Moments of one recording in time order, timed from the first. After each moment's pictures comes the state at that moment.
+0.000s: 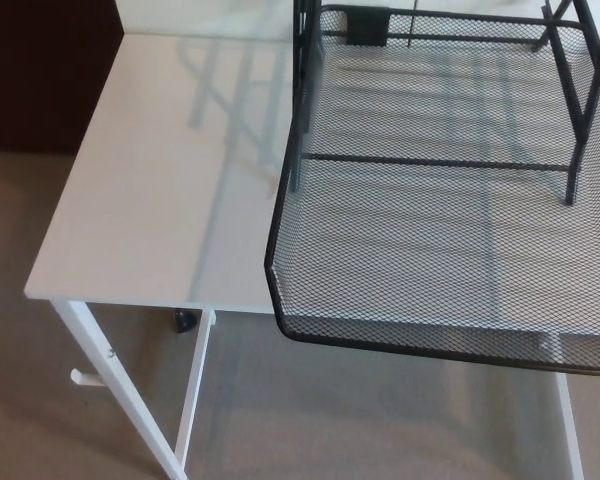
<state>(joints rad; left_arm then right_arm) 0.34 0.53 0.03 0.61 0.06 -0.23 -0.34 0.21 -0.41 0.09 0.71 -0.15 -0.45 0.18</state>
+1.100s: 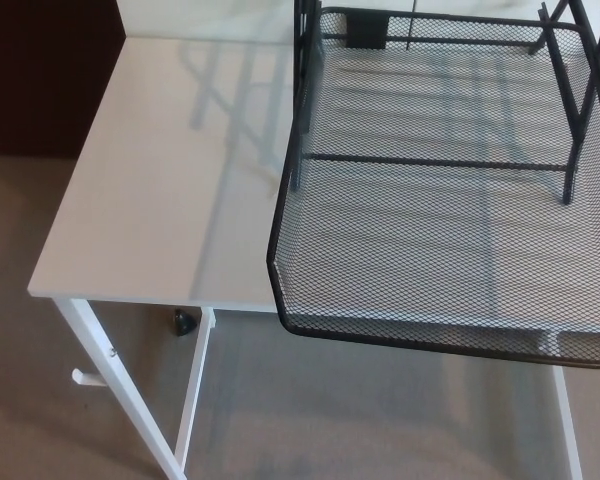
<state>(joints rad) 0.31 0.54 0.06 0.63 0.06 -0.23 -0.34 0.60 -0.11 -0.54 -0.33 0.10 -0.53 0.02</state>
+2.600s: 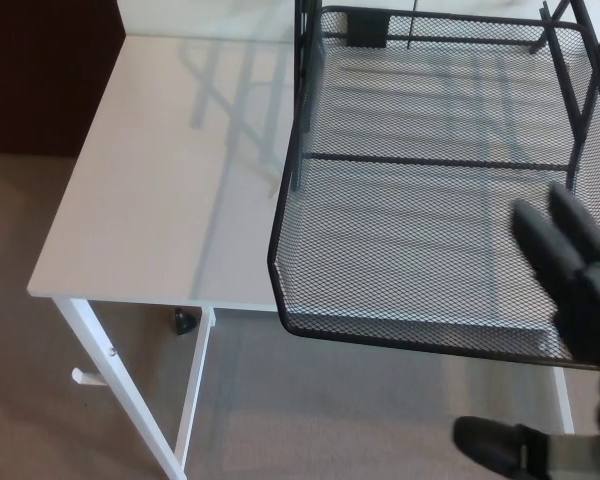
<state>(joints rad) 0.28 0.56 0.04 0.58 0.08 -0.23 -0.34 0.40 -0.10 -0.09 -0.51 -0.56 -0.74 0.07</state>
